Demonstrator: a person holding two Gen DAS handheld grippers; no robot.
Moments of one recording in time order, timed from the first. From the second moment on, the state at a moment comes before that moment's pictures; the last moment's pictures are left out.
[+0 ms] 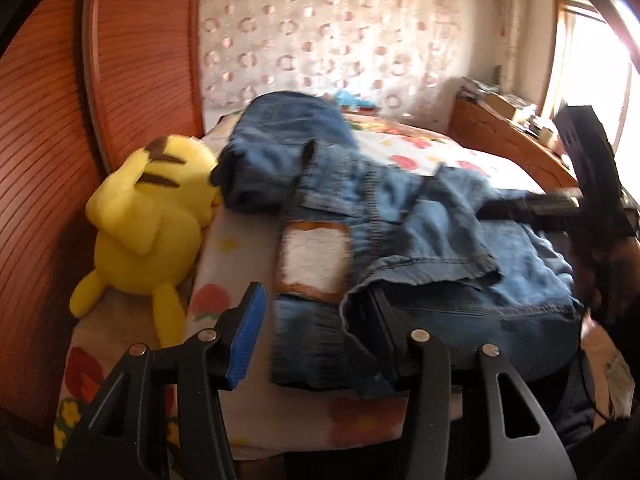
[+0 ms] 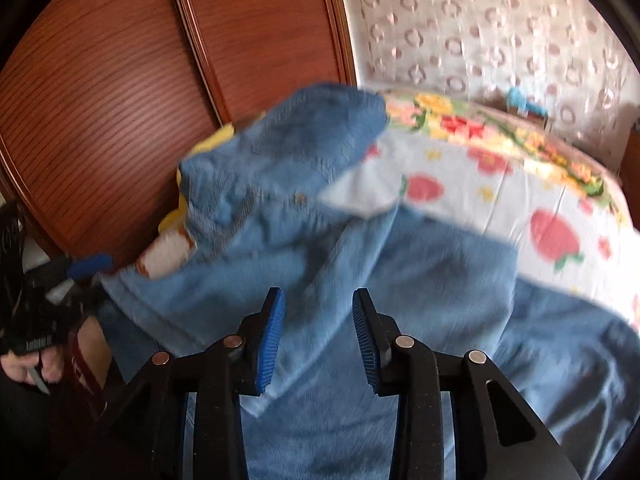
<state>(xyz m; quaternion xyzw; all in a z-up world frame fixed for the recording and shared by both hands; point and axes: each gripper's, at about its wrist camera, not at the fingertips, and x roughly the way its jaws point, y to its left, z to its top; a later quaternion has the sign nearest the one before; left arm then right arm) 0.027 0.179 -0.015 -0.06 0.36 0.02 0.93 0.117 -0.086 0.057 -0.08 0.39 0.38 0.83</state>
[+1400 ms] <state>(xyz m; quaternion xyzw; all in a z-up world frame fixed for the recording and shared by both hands) 0.025 0.189 -0.023 -0.07 0.36 0.02 0.93 0.116 -0.041 0.020 -0.05 0.43 0.41 0.80</state>
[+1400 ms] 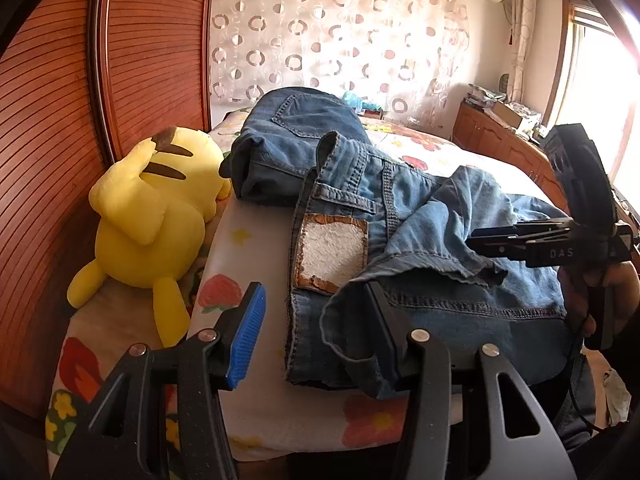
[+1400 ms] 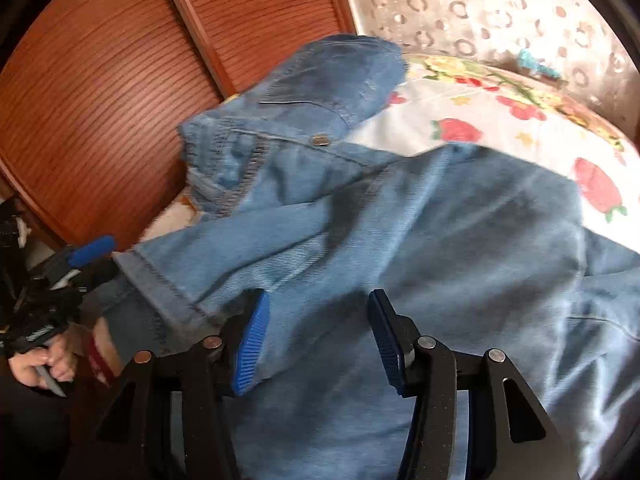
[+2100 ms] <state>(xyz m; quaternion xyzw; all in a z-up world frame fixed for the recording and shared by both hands) 0.022 0.189 -0.023 -0.07 0.36 0.02 0.93 0.163 0.054 0.064 -0.11 0.35 0.45 0.81</state>
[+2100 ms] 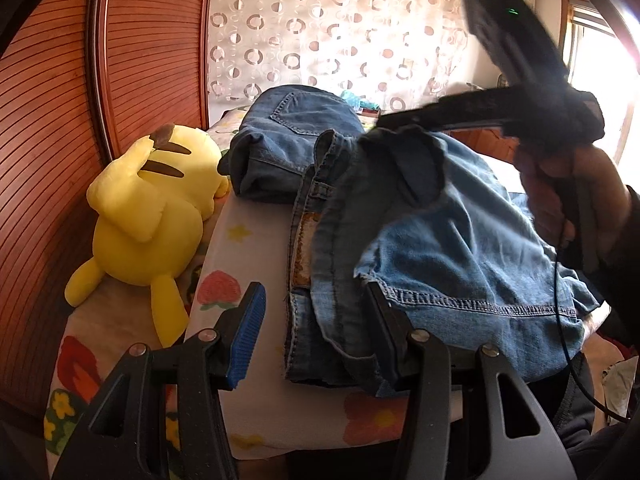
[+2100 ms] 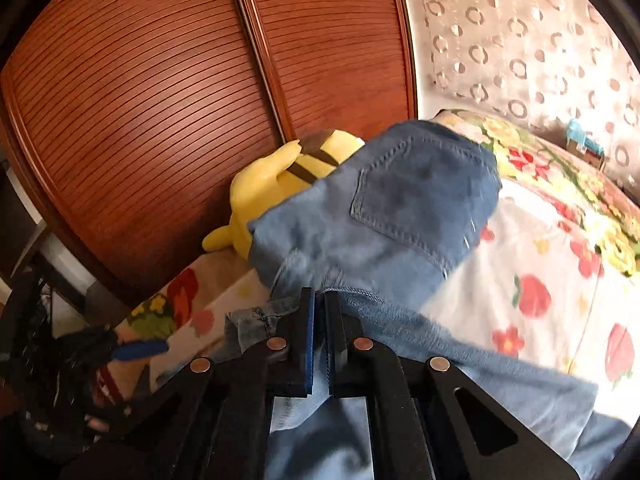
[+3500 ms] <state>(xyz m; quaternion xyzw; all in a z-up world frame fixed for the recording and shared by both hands) 0.149 0.186 0.010 -0.03 0.37 -0.02 0.93 0.131 -0.153 -0.029 -0.08 0.37 0.26 0.89</state>
